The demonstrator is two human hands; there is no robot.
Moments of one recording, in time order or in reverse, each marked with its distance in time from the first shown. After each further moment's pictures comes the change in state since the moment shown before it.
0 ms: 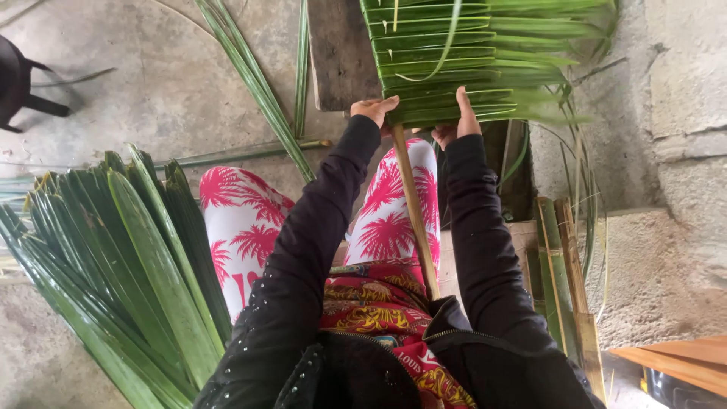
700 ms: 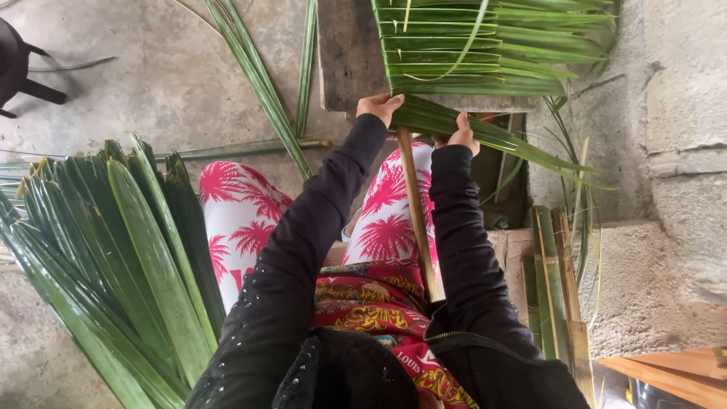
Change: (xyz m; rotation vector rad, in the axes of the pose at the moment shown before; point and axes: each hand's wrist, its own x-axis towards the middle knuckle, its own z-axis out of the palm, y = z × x) left_hand -0.053 0.033 0.014 0.465 0.059 0.163; right_hand 0.060 0.045 -0.017 0.299 0.346 -0.204
